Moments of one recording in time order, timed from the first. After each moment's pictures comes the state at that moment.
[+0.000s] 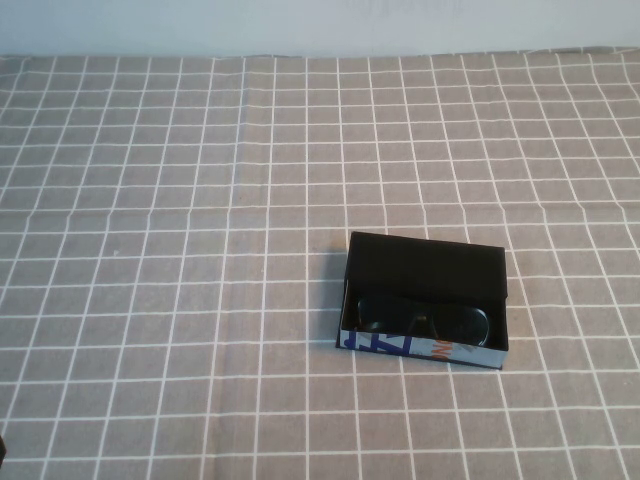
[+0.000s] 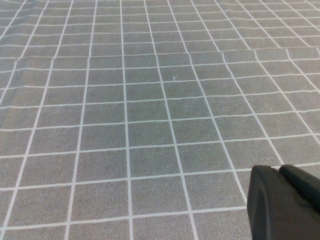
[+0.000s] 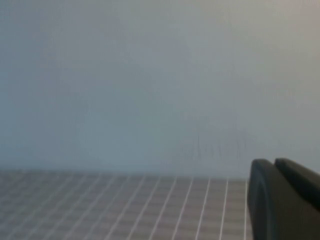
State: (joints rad) right arm 0.23 0.37 -0.68 0.30 0.23 -0.12; left arm -0.11 -0.02 0.02 -0.12 0.36 0.08
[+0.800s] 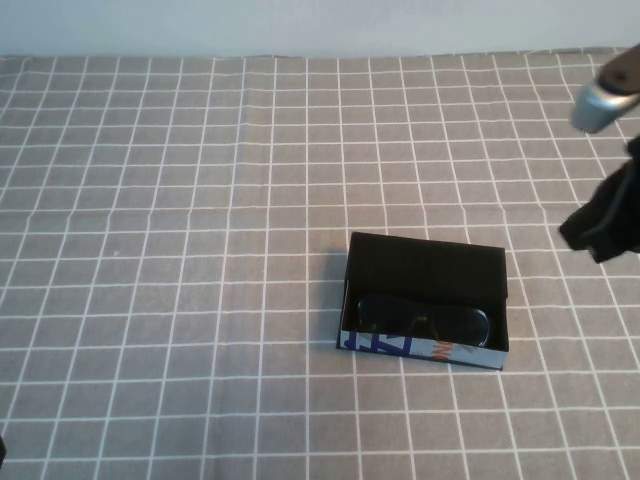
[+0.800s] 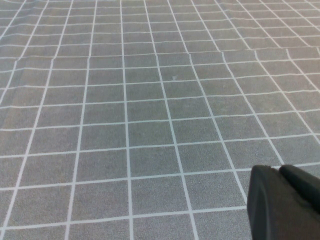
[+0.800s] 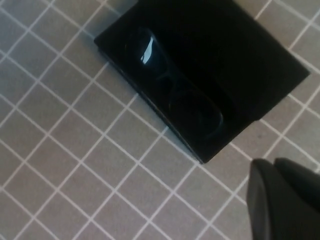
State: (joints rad) right arm 0.23 1.33 -1.23 0.34 1.07 -0.54; left arm -0.11 -0.02 0.02 -0.12 0.36 0.08
